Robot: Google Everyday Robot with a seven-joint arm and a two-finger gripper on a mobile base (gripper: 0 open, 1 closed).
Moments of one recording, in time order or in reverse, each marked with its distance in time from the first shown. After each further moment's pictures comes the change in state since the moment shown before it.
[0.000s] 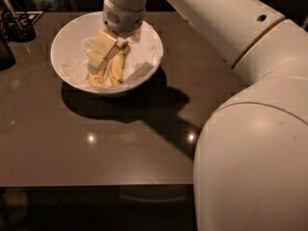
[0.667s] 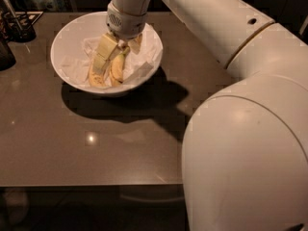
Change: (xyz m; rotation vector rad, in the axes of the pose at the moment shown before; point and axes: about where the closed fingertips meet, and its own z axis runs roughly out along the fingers) arm 0.001 -0.014 0.016 -0.031 0.011 0.122
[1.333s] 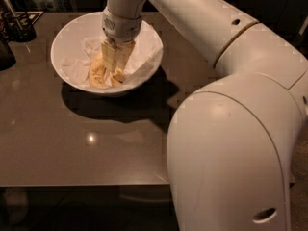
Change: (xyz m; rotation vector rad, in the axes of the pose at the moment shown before) arm -0.003 -0.001 0.018 -0.006 0.054 0.040
